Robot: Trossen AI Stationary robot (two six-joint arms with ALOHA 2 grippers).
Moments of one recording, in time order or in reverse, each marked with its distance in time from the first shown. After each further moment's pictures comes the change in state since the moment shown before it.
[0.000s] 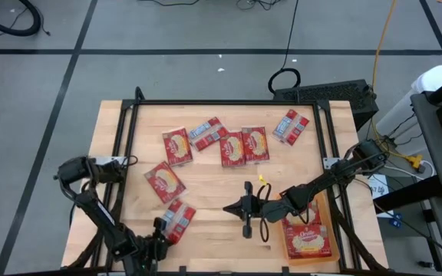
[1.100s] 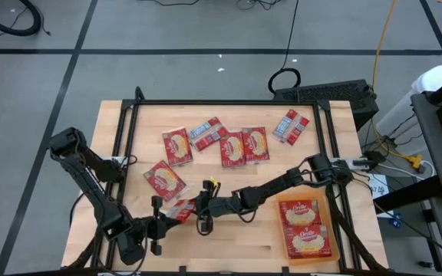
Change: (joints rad) left arm 0.115 -0.349 0.001 -0.102 -0.225 0.114; right arm -0.185 0.498 0.580 -0.256 -0.181 -0.233
